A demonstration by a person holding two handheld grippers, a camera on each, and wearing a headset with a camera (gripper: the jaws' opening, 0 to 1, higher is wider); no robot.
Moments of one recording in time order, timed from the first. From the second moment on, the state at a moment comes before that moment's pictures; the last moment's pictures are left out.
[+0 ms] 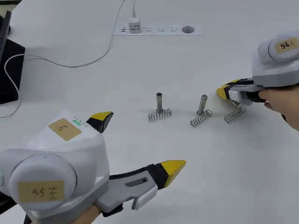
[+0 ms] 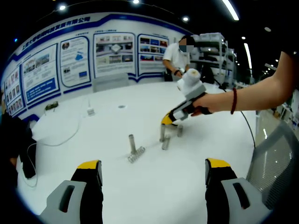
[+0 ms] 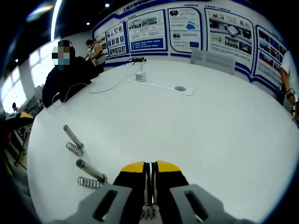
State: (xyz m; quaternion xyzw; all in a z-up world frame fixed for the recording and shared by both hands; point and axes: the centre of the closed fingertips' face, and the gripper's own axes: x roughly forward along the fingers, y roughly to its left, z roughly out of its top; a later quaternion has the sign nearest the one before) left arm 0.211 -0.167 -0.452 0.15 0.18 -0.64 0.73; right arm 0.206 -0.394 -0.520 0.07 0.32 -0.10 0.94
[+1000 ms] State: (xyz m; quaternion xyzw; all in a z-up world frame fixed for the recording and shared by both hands) left arm 0.216 -0.161 -0.441 0.16 0.16 -0.64 0.74; right arm 0.164 -0.374 -0.489 0.03 0.32 -0.10 0.94
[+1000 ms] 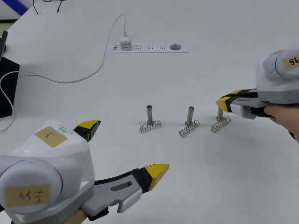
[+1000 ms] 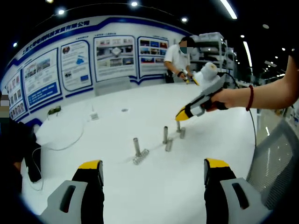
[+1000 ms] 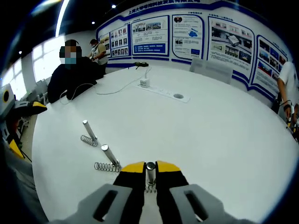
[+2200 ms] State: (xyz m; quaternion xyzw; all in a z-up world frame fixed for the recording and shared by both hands) left arm 0.228 -0.163 -0.445 0.17 0.16 -0.66 0.72; right arm 0.154 -0.367 -0.473 0.06 0.27 -0.10 0.96
